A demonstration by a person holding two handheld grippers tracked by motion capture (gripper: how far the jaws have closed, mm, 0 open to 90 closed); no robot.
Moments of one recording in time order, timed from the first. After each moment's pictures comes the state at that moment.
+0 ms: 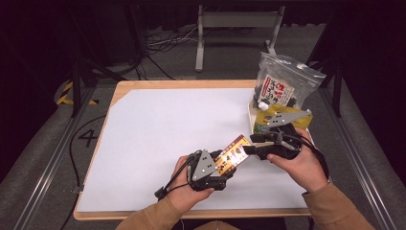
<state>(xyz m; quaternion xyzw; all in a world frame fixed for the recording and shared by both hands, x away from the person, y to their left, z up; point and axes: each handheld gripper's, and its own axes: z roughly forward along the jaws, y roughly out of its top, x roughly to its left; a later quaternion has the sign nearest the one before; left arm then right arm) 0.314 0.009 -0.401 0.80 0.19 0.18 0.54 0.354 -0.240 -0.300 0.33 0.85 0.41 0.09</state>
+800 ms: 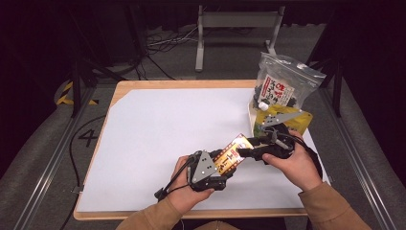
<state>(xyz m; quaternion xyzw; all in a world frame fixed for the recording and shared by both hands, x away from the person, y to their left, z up) 0.313 0.008 -0.402 0.79 0.19 0.19 0.55 0.364 -0.234 -0.316 0.35 0.84 0.41 0.03</state>
